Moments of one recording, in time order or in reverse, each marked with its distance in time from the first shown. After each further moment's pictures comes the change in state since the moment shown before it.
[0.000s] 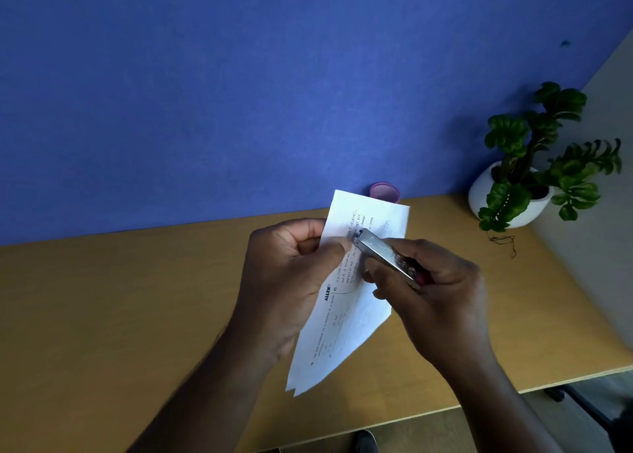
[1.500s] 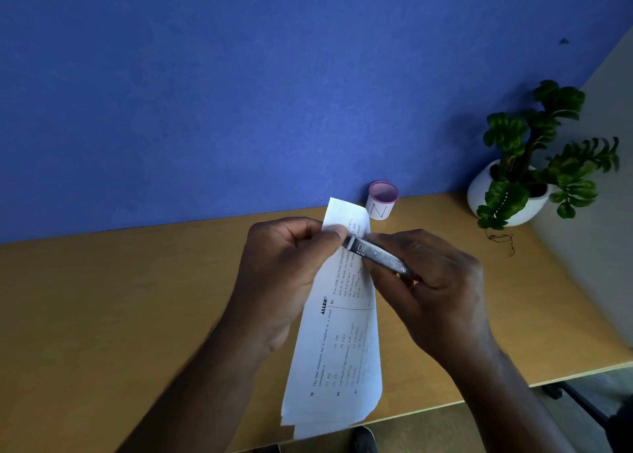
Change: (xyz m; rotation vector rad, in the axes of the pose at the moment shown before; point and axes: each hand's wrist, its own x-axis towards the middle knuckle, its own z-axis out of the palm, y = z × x) left_hand 0.004 0.005 -0.001 -0.063 -0.040 0.011; right_hand 0.009 0.001 -0.007 -0.324 -0.060 -0.329
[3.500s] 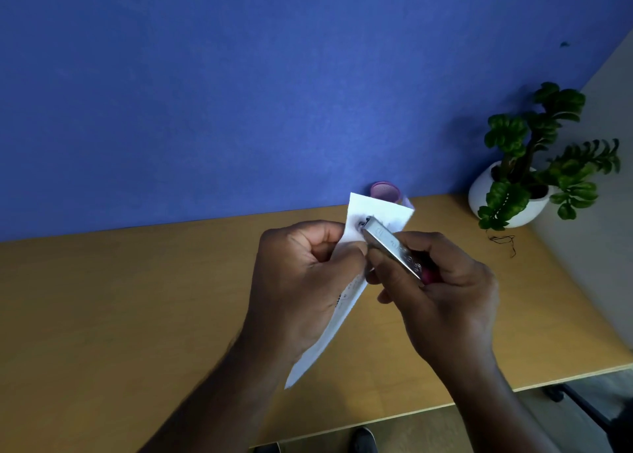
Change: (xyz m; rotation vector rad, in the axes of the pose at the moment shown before) left_hand -0.021 0.001 0.010 0.123 0.024 0.126; right_hand -0.006 -0.028 0.002 0.282 0.177 0.281
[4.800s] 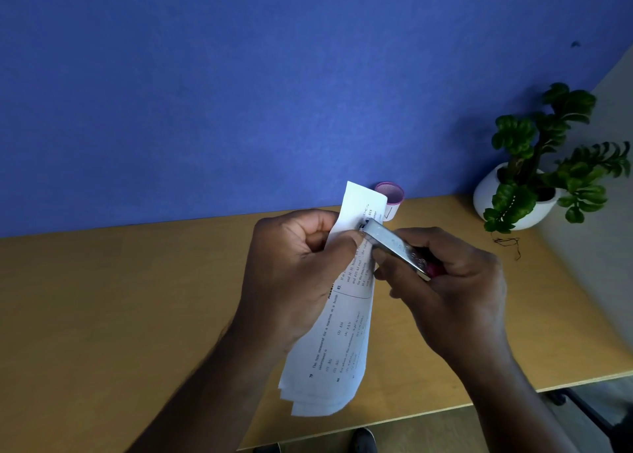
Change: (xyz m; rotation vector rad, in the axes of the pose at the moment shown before) left_hand 0.012 0.001 -0.010 0.031 -0.003 0.054; right_hand 0.014 0.003 -0.004 -0.042 -0.121 -0.022
